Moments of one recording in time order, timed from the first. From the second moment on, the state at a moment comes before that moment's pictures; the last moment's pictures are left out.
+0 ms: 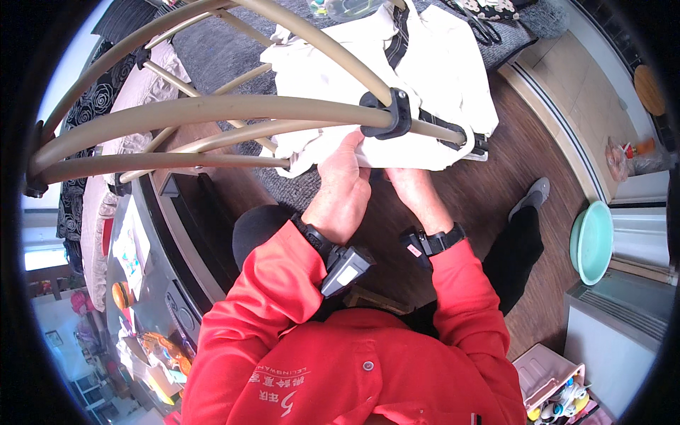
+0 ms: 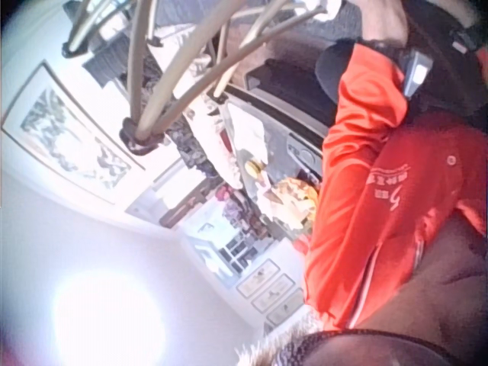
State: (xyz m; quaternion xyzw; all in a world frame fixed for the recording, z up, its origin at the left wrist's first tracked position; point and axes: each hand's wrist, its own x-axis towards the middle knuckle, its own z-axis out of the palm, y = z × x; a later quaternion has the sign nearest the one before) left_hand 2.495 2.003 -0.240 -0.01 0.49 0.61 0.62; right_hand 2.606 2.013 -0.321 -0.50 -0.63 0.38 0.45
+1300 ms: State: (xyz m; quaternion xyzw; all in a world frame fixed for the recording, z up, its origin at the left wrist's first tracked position) left_hand 2.493 2.020 -0.260 -0.05 0.51 0.62 0.59; right_hand 2.609 2.020 -0.343 -0.47 -0.53 0.50 0.50
